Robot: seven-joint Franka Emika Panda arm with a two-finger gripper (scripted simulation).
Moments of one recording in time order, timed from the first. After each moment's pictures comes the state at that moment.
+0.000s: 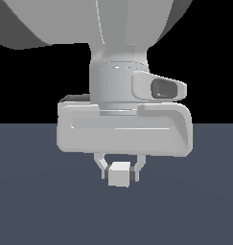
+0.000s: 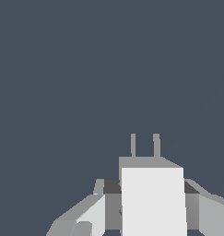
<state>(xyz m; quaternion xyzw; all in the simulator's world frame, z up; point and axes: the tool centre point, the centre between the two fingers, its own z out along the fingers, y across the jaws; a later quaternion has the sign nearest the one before) -0.099 -0.007 0.017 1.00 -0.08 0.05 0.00</state>
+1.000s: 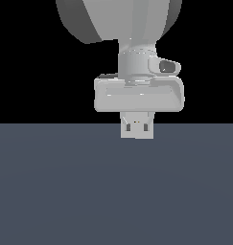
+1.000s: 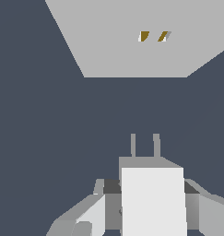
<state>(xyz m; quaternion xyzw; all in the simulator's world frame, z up) -0.002 -0.050 0.088 1.00 -0.07 0.05 0.00</state>
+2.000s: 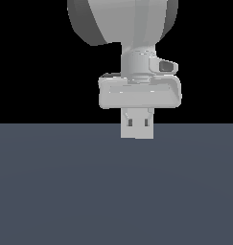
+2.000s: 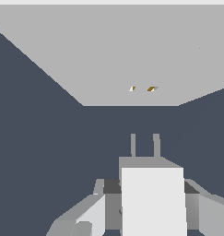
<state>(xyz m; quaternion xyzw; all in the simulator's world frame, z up) 0.023 -0.058 0.100 1.00 -0.06 0.05 0.00</state>
